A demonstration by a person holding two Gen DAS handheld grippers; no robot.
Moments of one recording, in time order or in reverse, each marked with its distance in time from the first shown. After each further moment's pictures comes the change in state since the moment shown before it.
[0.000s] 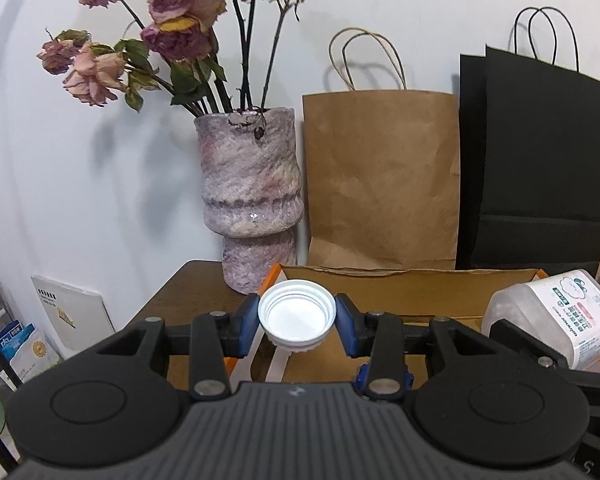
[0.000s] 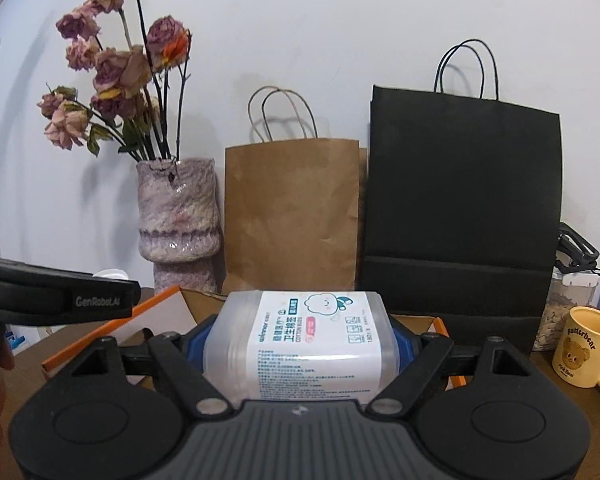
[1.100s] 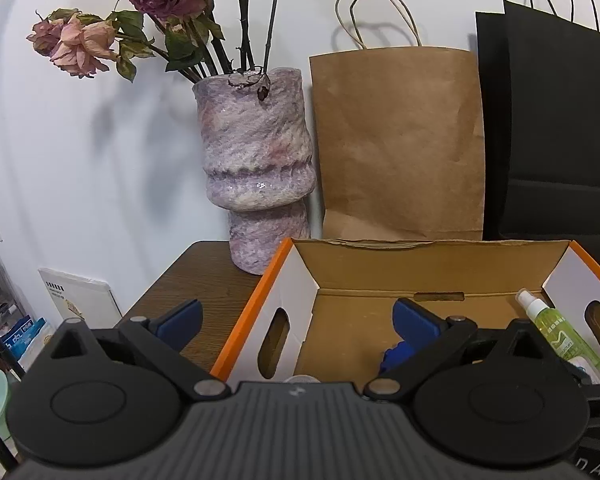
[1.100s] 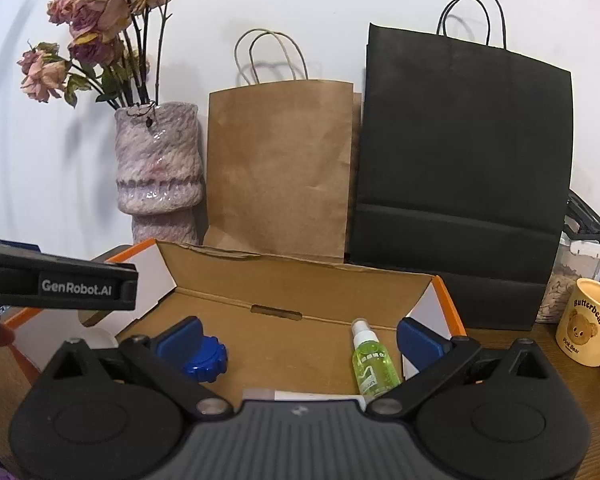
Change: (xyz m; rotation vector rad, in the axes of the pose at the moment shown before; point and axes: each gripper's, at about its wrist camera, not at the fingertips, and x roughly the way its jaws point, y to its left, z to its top) left arm 0.032 0.000 -0.014 0.029 0.052 0.044; right arm 0.029 -0.006 -0.014 -0.009 0.117 -0.026
